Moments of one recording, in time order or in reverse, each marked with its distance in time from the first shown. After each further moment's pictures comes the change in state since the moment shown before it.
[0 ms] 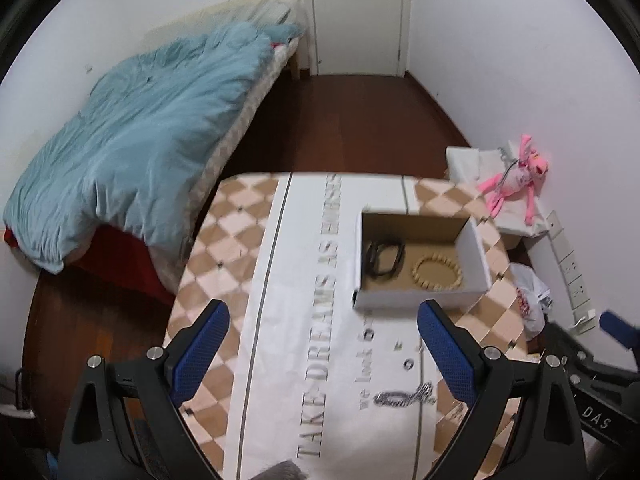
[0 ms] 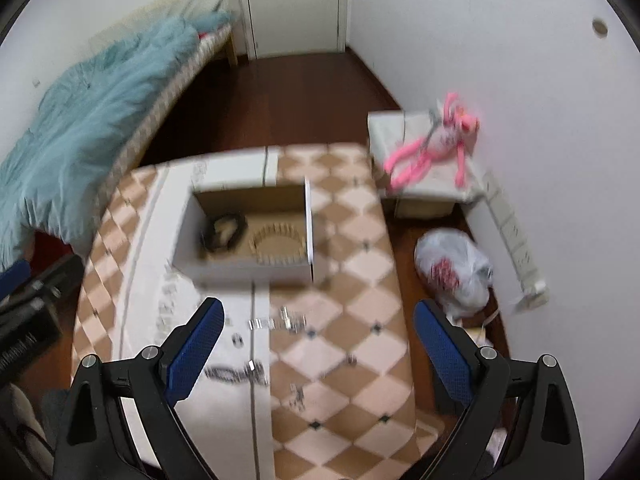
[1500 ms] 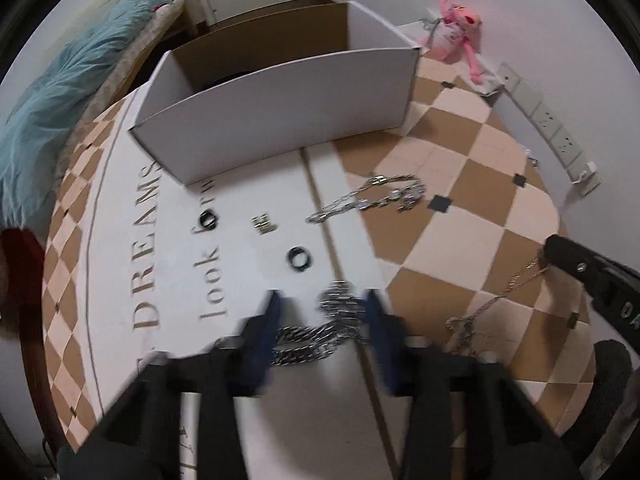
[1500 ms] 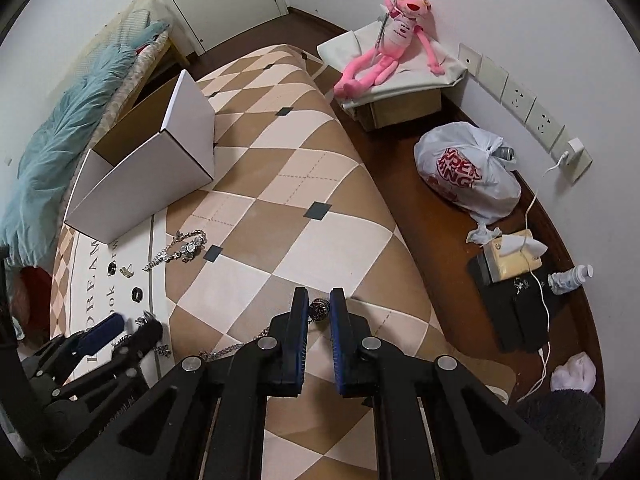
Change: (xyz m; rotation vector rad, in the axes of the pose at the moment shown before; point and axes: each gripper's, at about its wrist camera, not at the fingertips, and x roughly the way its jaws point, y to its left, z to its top) left arm 0.126 -0.121 -0.112 0.333 0.211 -0.148; right arm 0.128 -0.092 -0.111 0.299 0.061 0.114
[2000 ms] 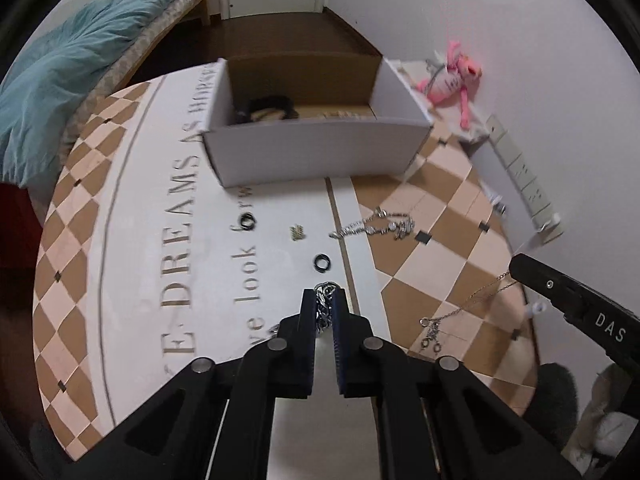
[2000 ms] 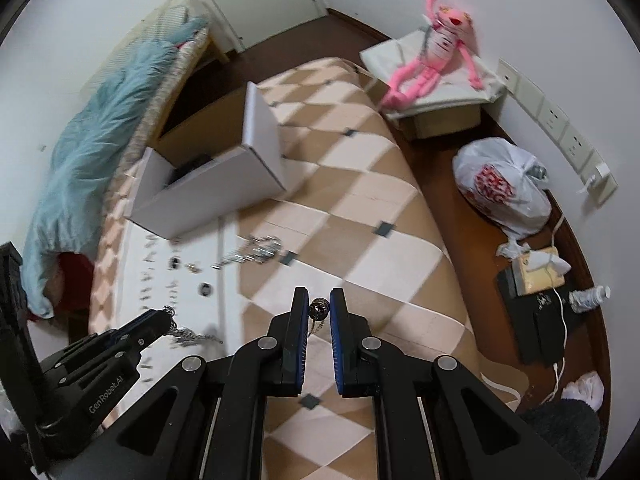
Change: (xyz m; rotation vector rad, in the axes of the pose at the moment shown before) left arm -0.056 0.055 -0.009 -0.175 -0.063 -0.148; right arm -0.041 0.029 0.011 -0.068 -0.003 0.137
